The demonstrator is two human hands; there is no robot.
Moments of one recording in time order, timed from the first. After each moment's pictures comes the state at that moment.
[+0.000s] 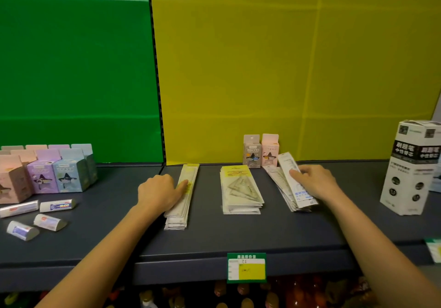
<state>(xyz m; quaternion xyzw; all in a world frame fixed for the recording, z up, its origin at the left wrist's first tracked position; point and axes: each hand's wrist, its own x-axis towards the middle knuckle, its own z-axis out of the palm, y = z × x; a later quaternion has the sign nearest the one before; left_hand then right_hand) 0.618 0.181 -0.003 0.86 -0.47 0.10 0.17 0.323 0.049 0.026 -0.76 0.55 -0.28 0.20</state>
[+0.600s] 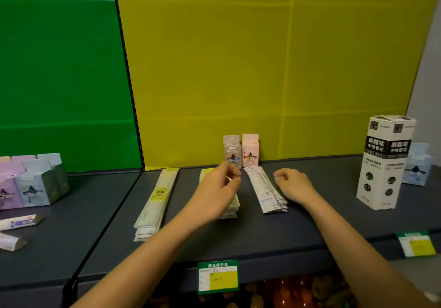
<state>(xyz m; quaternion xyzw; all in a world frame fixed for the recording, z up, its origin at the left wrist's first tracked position) 0.463 0.170 0.040 0.62 -0.63 -0.14 0.45 0.316 0.034 0.012 -0.76 0.56 -0.27 0.21</state>
